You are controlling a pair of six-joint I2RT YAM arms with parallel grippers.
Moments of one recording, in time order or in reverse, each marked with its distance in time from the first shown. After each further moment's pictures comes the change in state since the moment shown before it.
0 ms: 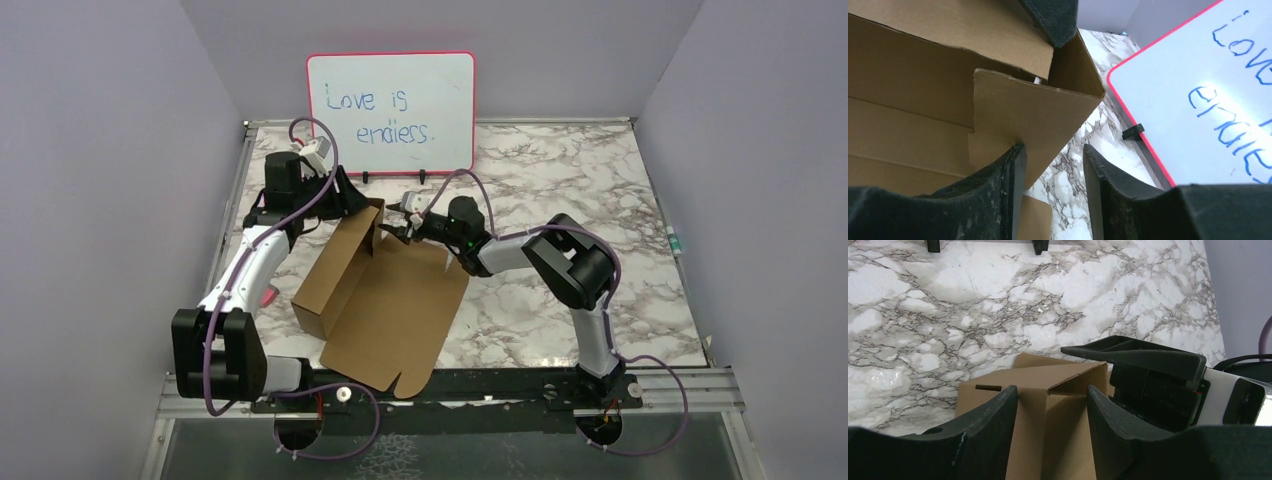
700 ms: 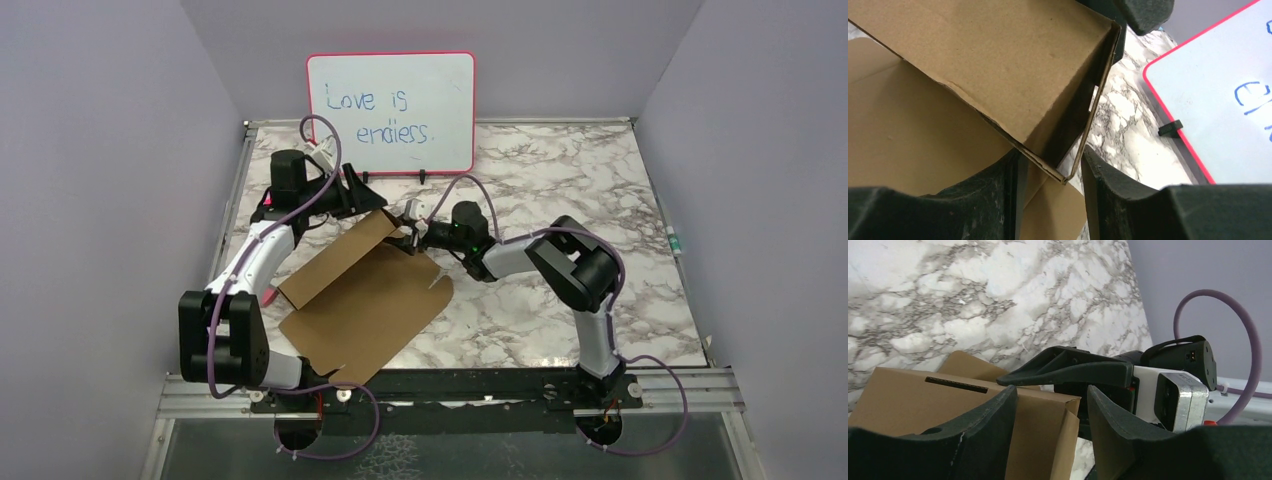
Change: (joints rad) left arm 0.005 0.071 -0.011 0.132 0.262 -0.159; right arm 0.000 0.003 -0.021 -0.013 -0.123 0.045
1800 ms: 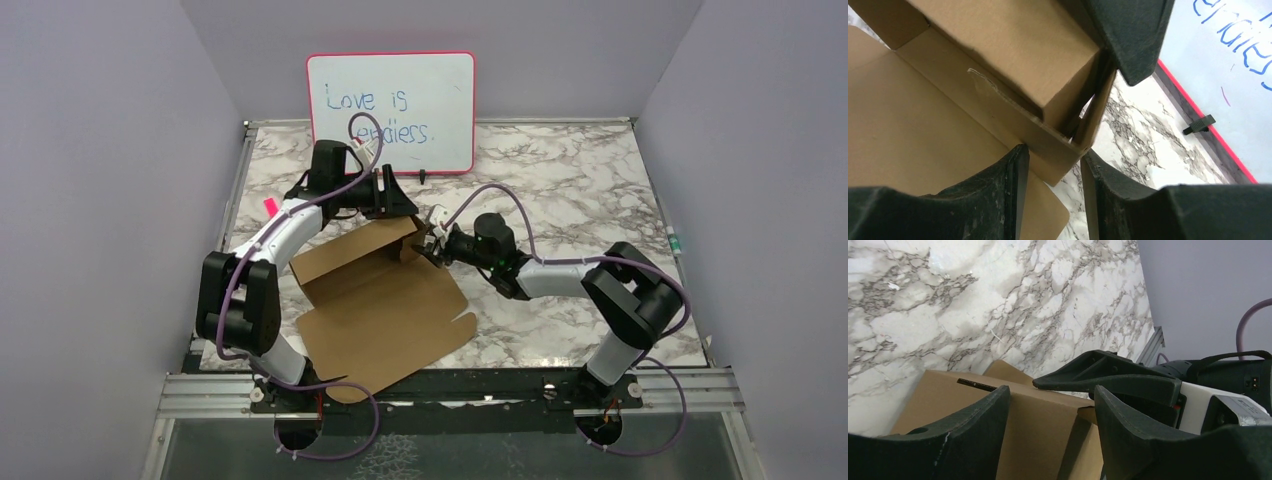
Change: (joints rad) left arm -0.172 0.191 0.147 -0.092 0.040 0.027; right arm 0.009 -0.398 -0.300 -0.274 0.286 0.005
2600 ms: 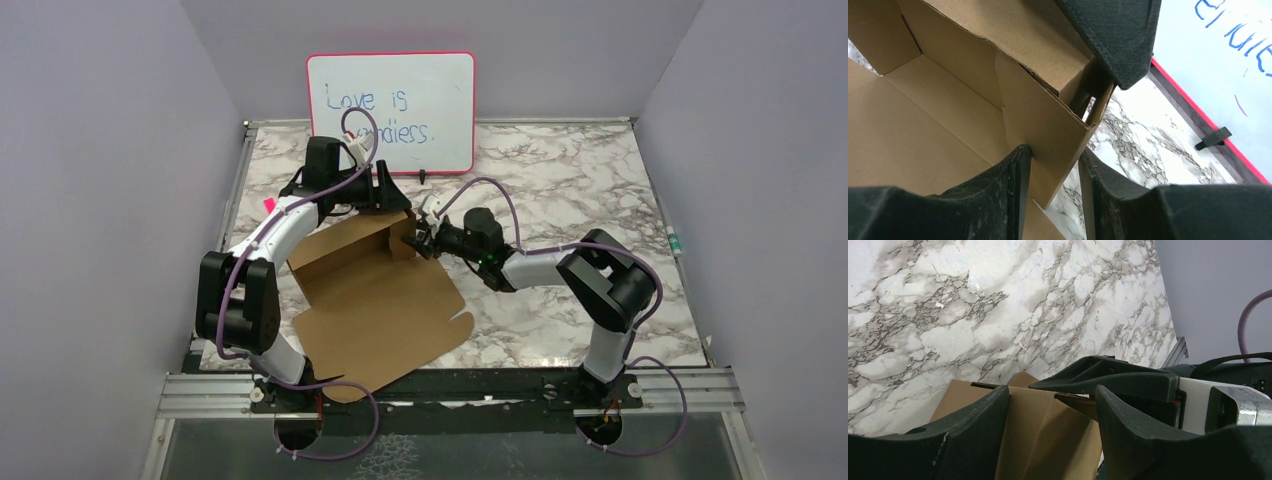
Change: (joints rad) left arm 0.028 0.009 0.040 -0.042 -0.063 0.080; right arm 0.002 0.154 0.103 0.103 -0.005 0.080
